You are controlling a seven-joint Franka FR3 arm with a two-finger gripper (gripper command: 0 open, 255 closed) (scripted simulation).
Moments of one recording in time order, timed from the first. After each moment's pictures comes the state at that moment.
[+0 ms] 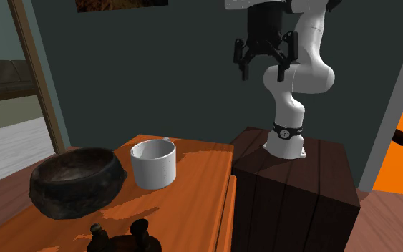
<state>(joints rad) -0.06 -0.55 -0.08 -2.38 0.01 1.77 0.08</state>
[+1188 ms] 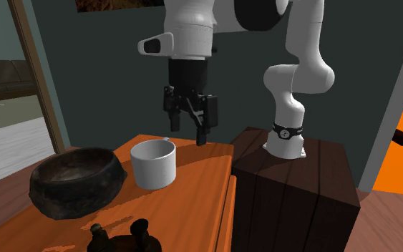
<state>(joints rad) -0.11 0.08 -0.15 -2.05 -0.02 2.15 0.04</state>
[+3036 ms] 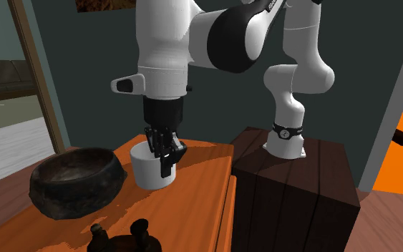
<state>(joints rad) -0.13 0.30 -0.15 -1.94 -0.01 2.28 0.03</state>
